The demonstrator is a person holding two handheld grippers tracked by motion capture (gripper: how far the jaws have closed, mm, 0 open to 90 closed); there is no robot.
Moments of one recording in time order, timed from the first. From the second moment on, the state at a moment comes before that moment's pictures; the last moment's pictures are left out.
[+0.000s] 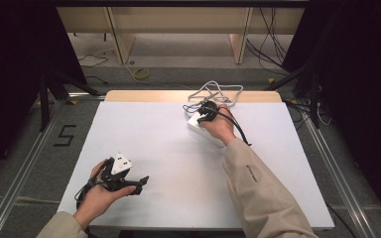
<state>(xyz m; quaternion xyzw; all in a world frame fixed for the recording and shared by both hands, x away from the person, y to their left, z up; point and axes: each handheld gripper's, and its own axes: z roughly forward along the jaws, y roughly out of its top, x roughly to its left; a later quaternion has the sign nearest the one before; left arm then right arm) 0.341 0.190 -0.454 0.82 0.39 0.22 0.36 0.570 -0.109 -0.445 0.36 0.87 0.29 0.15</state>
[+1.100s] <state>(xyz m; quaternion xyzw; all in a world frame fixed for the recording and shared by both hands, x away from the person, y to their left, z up) 0.342 0.189 -0.454 0.82 0.39 0.22 0.36 0.570 -0.106 -0.447 0.36 0.88 0.27 0.16</state>
